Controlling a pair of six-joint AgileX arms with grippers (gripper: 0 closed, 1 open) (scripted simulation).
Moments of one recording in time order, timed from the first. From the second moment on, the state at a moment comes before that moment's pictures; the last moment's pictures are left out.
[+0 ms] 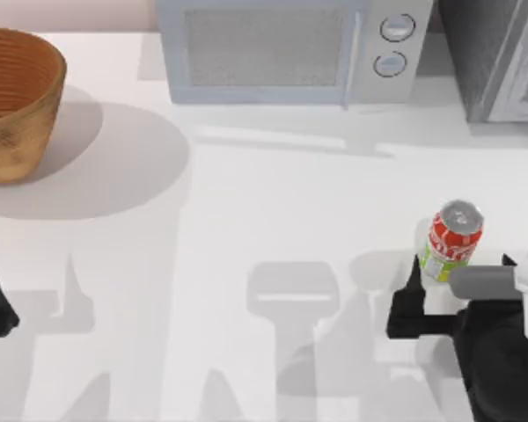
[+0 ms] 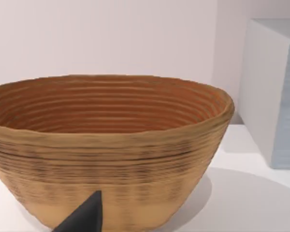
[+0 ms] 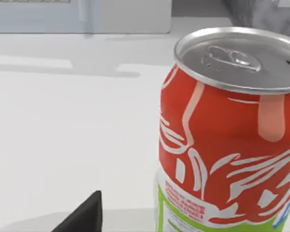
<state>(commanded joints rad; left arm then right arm) 0.00 0.00 0.00 0.00 0.00 0.00 0.76 2.14 0.19 1.67 0.77 0.20</state>
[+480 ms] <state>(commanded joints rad) 0.00 0.00 0.00 0.00 0.00 0.00 0.68 2.17 0.27 1.64 0.70 0.18</state>
